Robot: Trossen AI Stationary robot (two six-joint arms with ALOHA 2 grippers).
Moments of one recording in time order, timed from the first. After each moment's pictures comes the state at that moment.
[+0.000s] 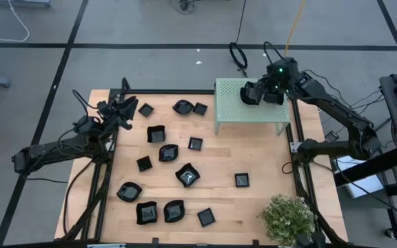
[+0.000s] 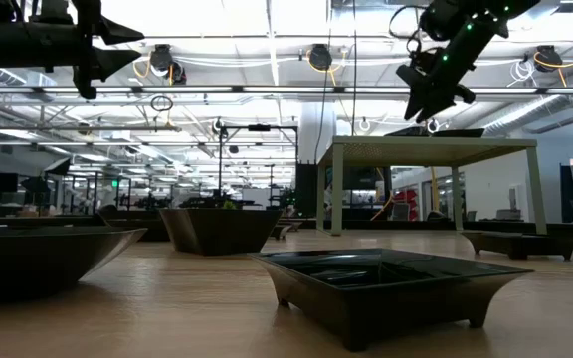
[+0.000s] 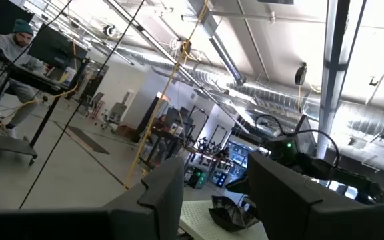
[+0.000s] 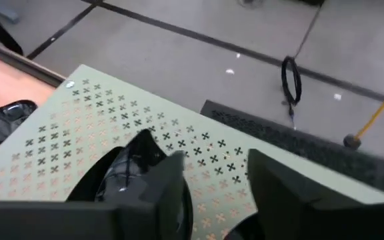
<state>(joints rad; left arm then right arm) 0.39 0.37 0.14 0.65 -0.29 -0.38 -0.90 1.17 1.06 -0.54 0.10 0.16</state>
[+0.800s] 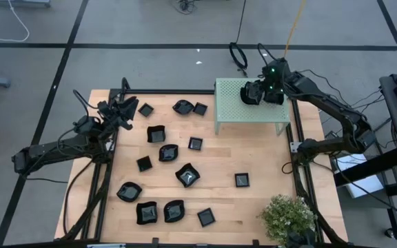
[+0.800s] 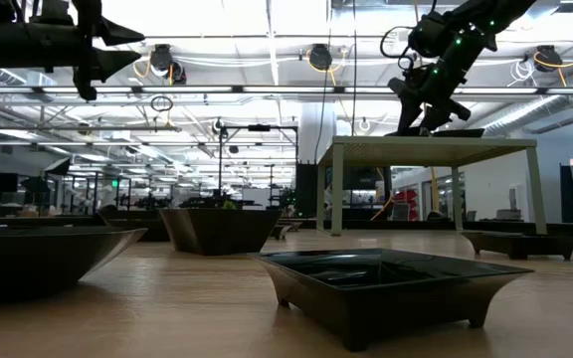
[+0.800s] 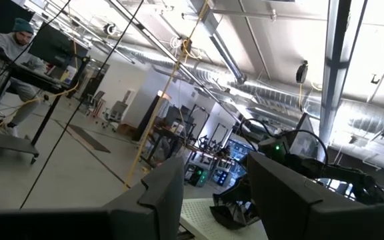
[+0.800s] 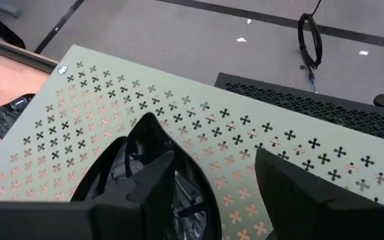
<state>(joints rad) 0.39 0.37 0.14 0.65 -0.29 -0.37 -0.90 1.26 1.06 -0.55 0.05 0.29</state>
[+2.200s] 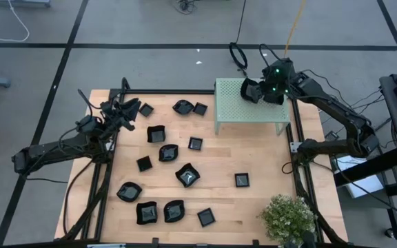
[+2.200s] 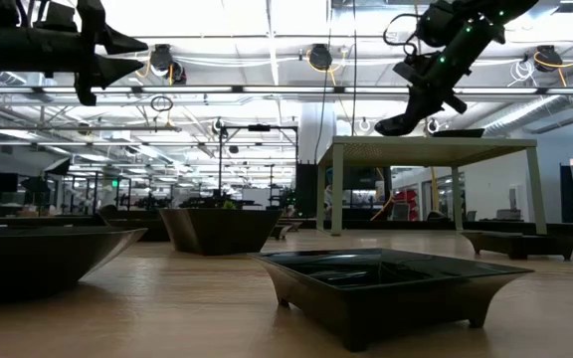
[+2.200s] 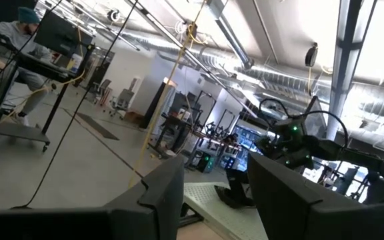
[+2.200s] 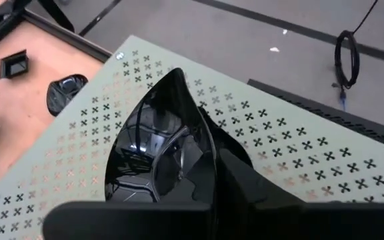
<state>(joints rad) 0.39 0.37 0.14 0.58 -0.29 -0.37 -0.90 1.21 1.06 -0.57 -0.08 0.18</state>
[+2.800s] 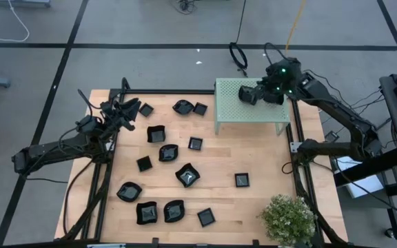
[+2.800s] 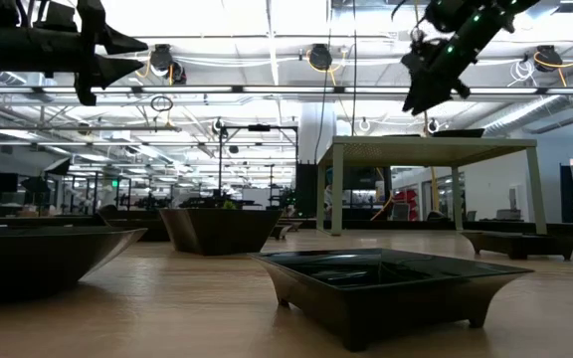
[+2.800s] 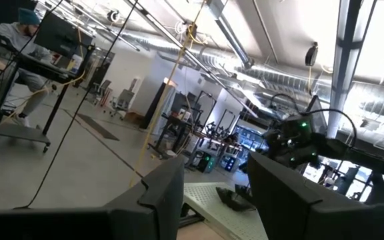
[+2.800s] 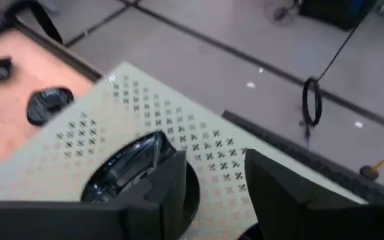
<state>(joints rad) 0.39 0.37 0.14 0.58 -0.29 -0.37 -0.90 1.12 1.06 -0.54 0.00 0.04</state>
